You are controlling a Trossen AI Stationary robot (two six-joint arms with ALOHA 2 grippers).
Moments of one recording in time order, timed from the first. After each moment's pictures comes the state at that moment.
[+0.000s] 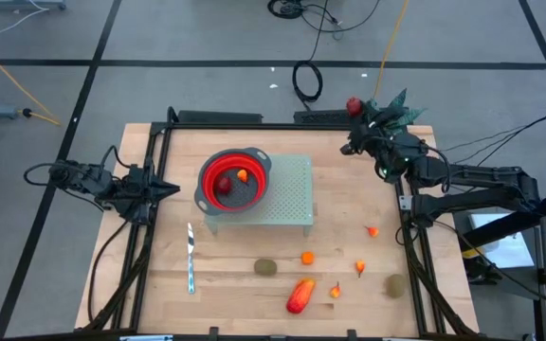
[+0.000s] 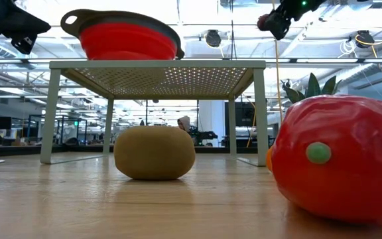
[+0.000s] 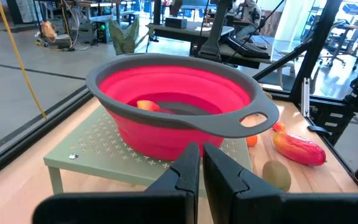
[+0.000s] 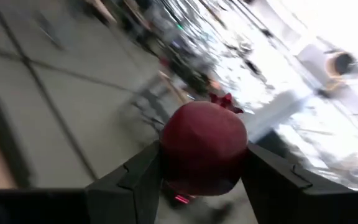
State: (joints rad) left arm -0.43 0.01 0.49 -0.65 -0.50 -0.21; right arm -0.20 0.95 0.78 0.28 0.88 -0.91
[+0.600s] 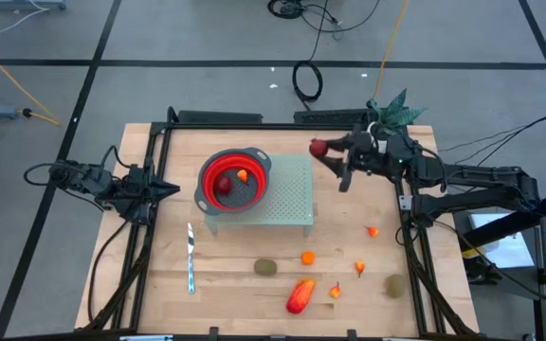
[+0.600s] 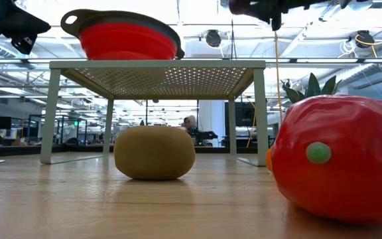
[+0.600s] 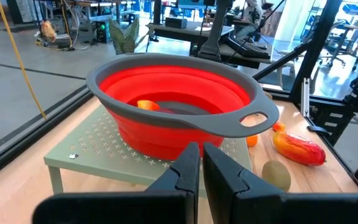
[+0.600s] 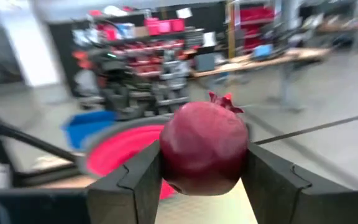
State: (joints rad) left arm -0.43 0.01 0.49 -0.65 -0.50 -0.21; right arm -0.20 0.95 0.78 0.19 0.04 0.13
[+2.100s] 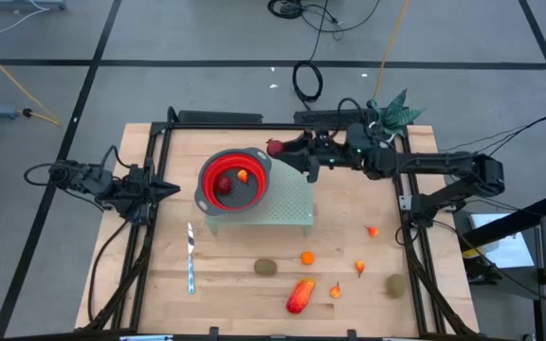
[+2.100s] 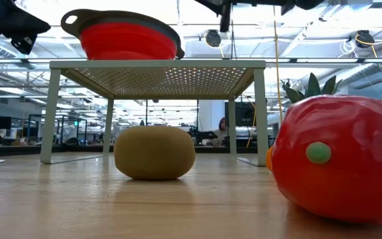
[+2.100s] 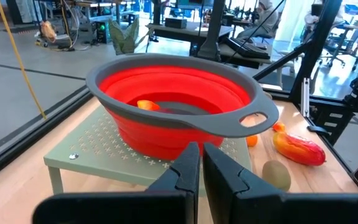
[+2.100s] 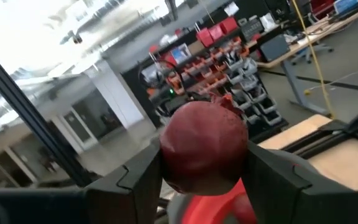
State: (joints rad) left arm -0.43 0.01 0.49 -0.65 -0.50 -0.21; right arm -0.21 1.39 1.05 0.49 -0.21 0.58
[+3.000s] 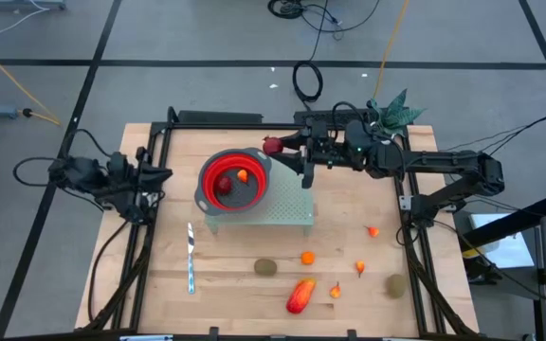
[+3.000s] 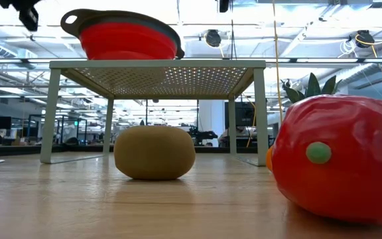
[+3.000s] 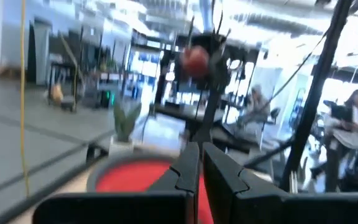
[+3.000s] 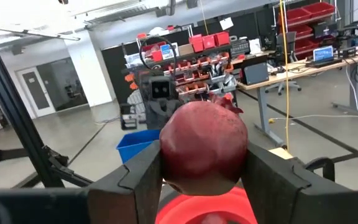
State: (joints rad) left arm -0.43 0.05 0.49 -0.21 -0.56 -0.09; right arm -0.15 1.39 1.20 0.31 -0.10 0.26
